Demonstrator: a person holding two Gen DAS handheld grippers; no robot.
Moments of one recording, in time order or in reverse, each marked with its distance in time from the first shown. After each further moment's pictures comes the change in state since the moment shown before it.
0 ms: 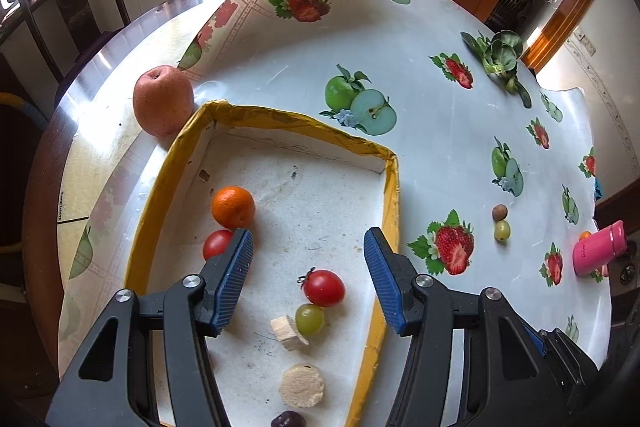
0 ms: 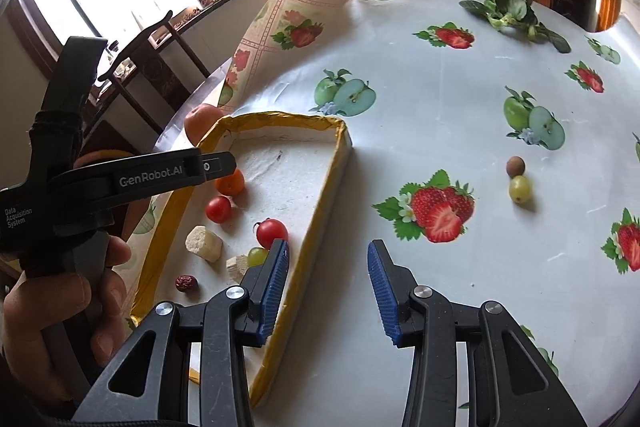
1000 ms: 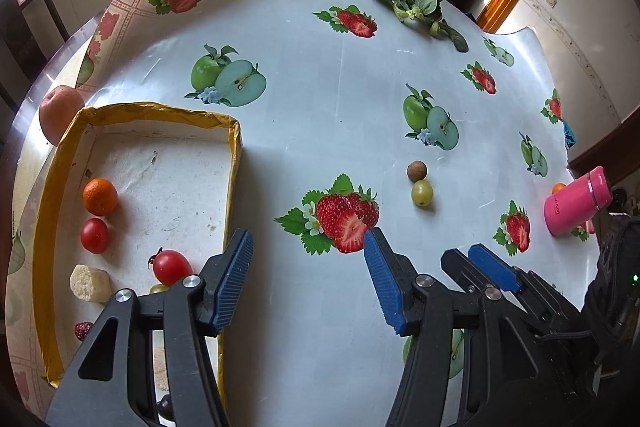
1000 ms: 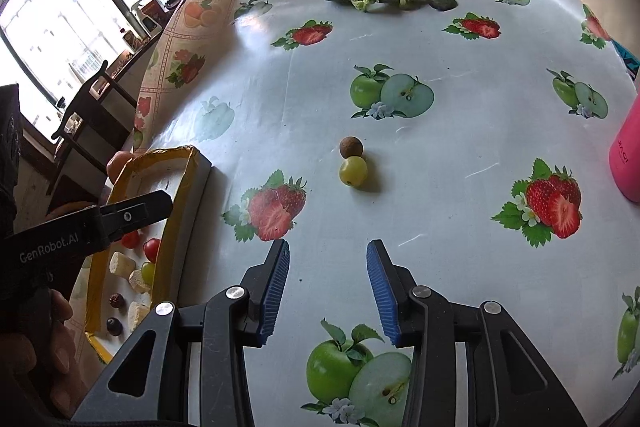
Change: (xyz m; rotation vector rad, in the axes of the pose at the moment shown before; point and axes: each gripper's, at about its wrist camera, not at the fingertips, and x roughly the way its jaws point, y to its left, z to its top) left arm 0.018 -0.113 -0.021 0.141 0.057 -0.080; right arm -0.010 -0.131 -0.005 0.178 -0.038 -0.107
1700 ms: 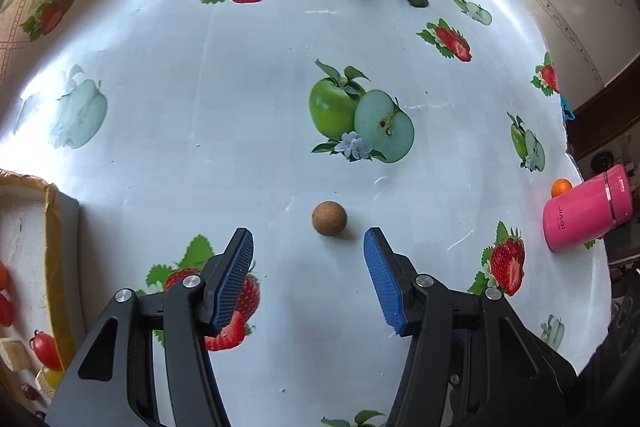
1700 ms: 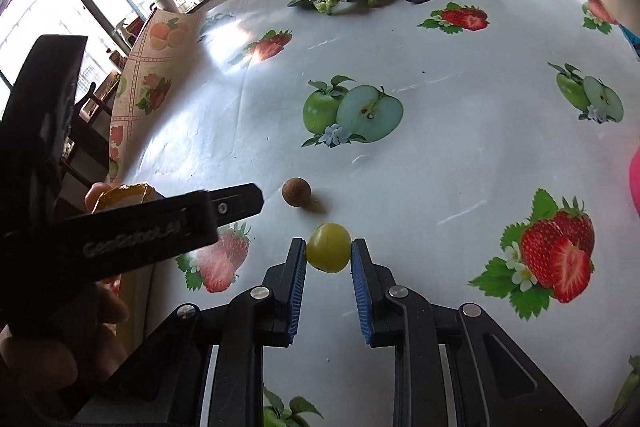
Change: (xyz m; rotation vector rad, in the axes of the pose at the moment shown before) left arm 0.099 -0.099 0.037 0.120 0.089 -0.071; right arm 0.012 -0.057 0.011 0.095 -0.040 0.037
